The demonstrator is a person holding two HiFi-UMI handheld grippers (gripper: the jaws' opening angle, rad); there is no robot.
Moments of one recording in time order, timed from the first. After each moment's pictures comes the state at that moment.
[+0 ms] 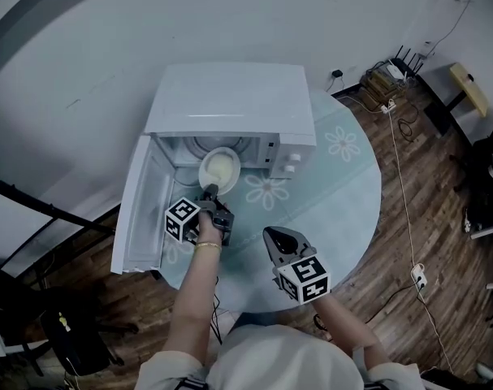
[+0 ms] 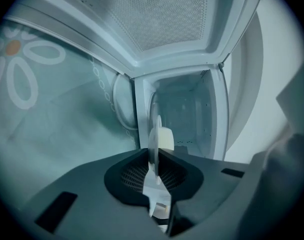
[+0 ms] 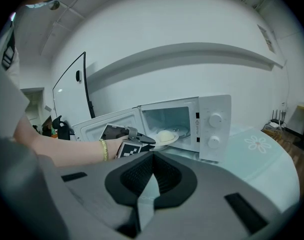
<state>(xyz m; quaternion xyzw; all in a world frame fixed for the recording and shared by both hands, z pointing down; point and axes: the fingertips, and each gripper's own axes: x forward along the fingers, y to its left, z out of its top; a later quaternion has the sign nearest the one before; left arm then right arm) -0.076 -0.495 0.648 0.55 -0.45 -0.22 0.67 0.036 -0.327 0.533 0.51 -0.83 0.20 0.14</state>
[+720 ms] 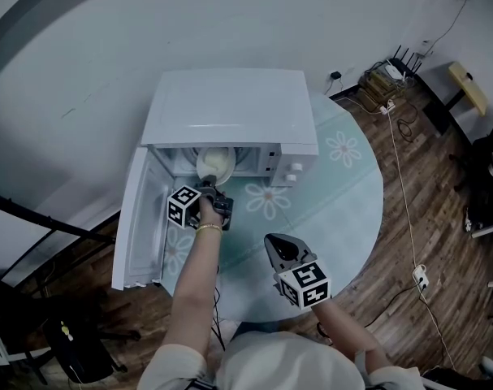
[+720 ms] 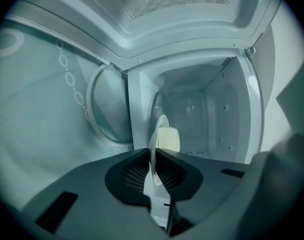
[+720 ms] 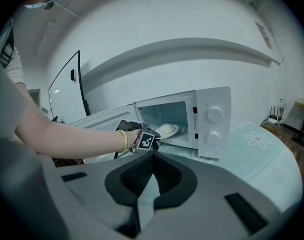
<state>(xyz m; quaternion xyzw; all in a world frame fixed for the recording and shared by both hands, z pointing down) -0.069 -0.568 0.671 0.53 -0.47 -0.21 0.67 0.040 -0.343 0.549 0.51 -0.82 0.22 0.15</state>
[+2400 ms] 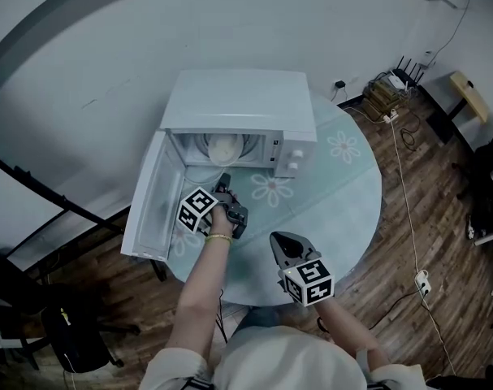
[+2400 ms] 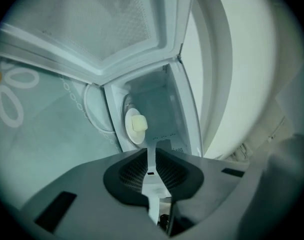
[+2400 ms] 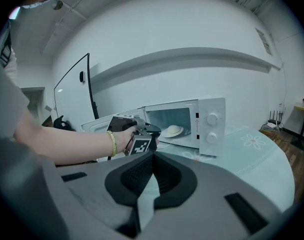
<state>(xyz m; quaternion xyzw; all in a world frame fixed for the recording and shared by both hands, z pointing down) -0.060 -0.491 0.592 0.64 -0.45 -0.21 0.58 0.032 -0.285 0.525 0.52 -0.82 0.20 0.14</state>
